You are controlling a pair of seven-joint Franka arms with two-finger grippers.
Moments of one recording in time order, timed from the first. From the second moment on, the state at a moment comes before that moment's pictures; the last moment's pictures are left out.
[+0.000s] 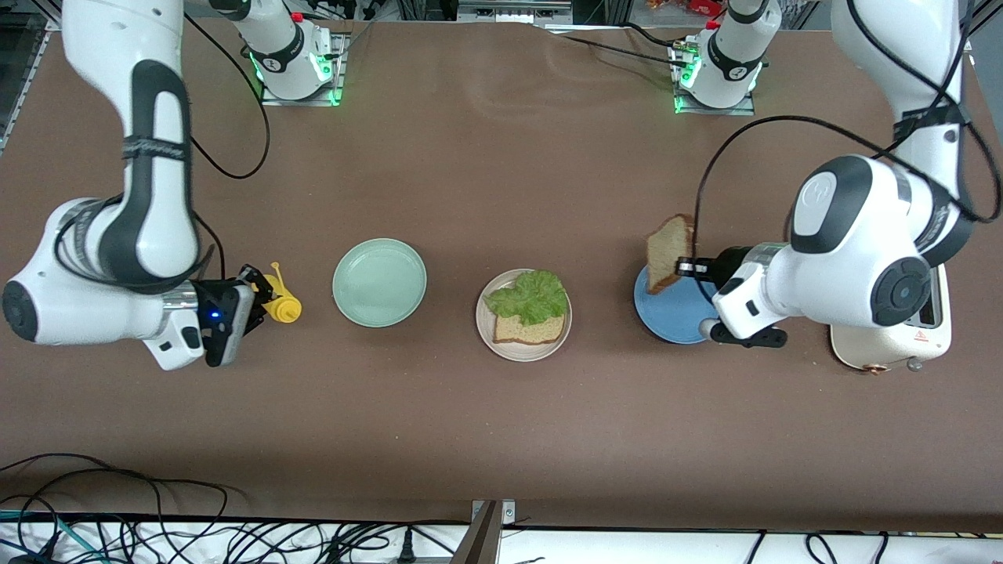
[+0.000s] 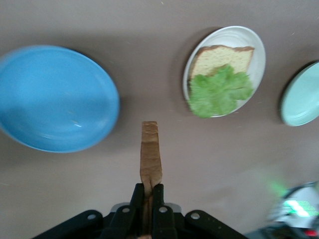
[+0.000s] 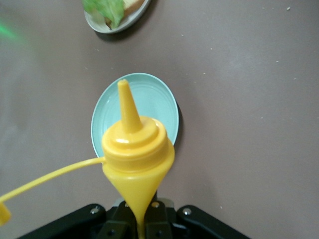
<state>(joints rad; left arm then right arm) -0.21 0.58 0.02 -1.26 -0.48 1.47 -0.19 0.43 0.69 -0.60 -1.43 0.84 1.58 -1.45</state>
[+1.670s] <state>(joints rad) -0.39 0.85 0.02 -1.26 -1.02 1.91 -0.21 0.28 0.77 -0.56 -1.77 1.28 1.46 -2.42</state>
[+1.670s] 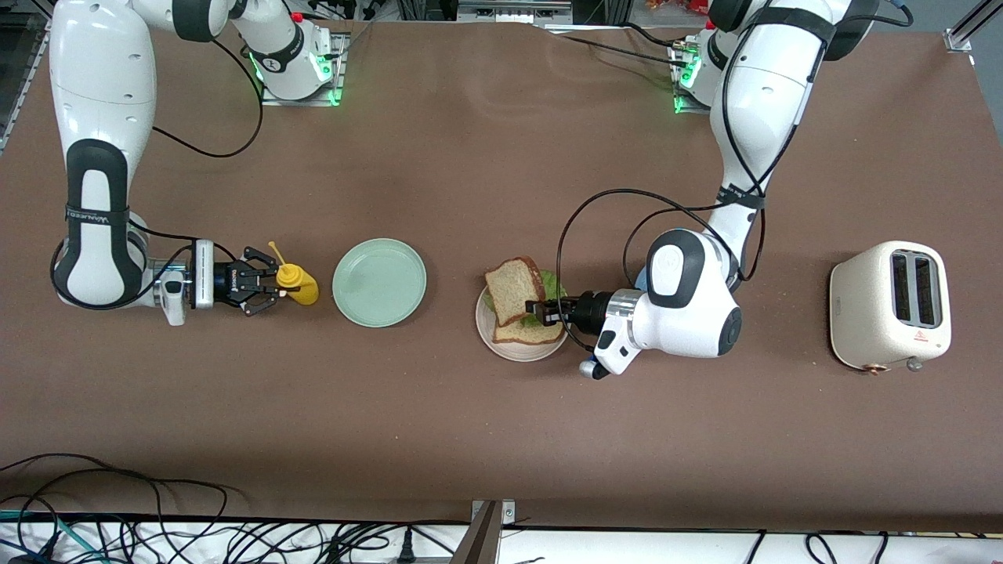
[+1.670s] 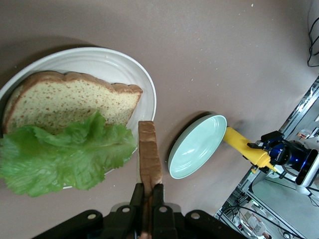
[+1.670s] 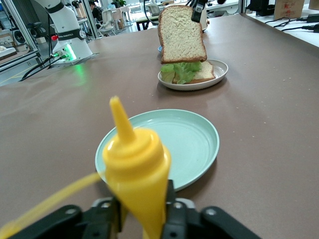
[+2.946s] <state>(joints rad) -0.40 0.91 0.03 -1.26 -1.03 2.00 -0.10 0.20 0.63 -0.66 -1.50 0.70 1.38 -1.70</state>
